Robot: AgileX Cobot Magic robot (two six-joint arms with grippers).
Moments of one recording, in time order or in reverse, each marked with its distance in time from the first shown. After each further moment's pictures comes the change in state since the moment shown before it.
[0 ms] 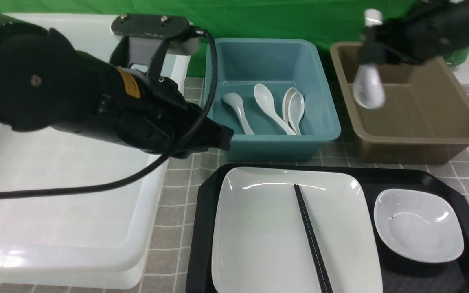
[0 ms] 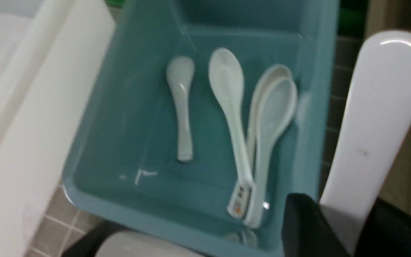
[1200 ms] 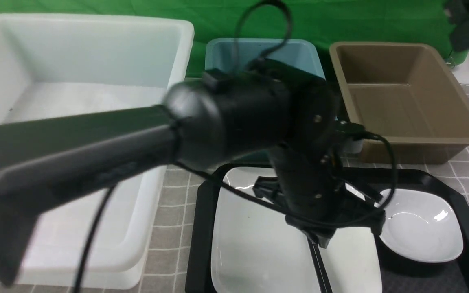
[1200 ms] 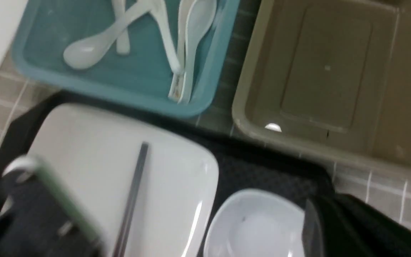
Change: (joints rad) right arm 0.002 -0.355 -0.043 -0.375 0.558 0.180; left arm -0.323 0.621 -0.523 -0.023 0.377 -0.205
